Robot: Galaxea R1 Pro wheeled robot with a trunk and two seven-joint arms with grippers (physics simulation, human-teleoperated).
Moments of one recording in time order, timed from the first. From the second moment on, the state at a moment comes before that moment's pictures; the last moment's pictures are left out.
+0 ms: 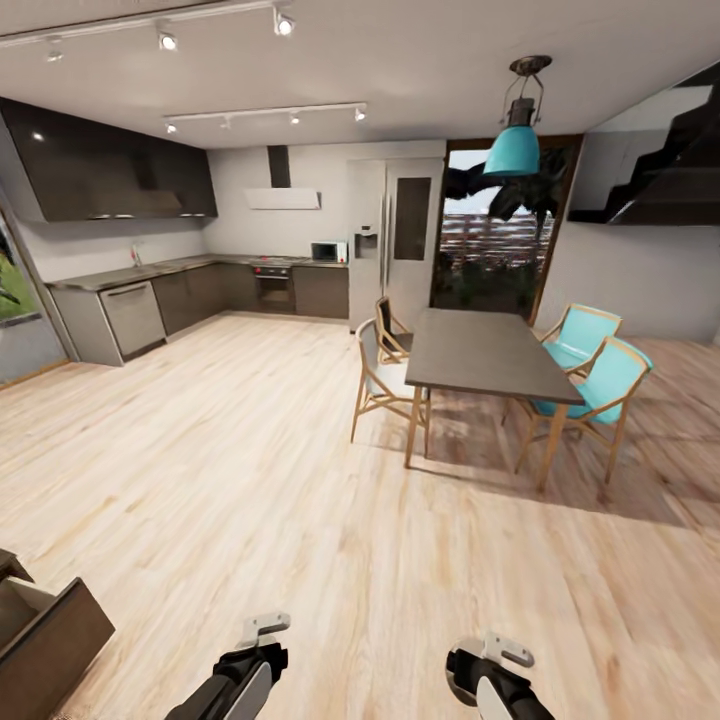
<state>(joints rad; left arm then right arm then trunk) -0.40 -0.05 -0.35 -0.61 0.51 0.35 0.48 -0.34 0.06 0.06 -0.61 -0.41 0.26 -0.30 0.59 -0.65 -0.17</state>
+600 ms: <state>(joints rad) -0.40 -0.05 -0.35 -0.61 0.51 0.34 0.49 -0.34 0.06 0.06 -0.61 -0.41 0.26 -0.30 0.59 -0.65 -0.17</state>
